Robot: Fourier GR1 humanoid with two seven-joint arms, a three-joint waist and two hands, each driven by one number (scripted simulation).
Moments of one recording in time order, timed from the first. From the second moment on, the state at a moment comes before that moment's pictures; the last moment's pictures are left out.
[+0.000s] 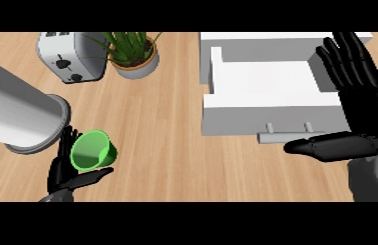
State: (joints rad) left arm -0.35 0.25 0.39 -0.23 0.08 -0.18 -1.01; right arm -0.28 -0.19 -0.12 -1.87 -0.12 0.18 0.14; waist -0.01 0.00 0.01
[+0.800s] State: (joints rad) left arm -0.45 0.15 0.40 -0.29 0.05 0.04 -1.13; right arm -0.26 -0.20 -0.13 -1.88 -0.12 0.19 0.13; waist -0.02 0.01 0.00
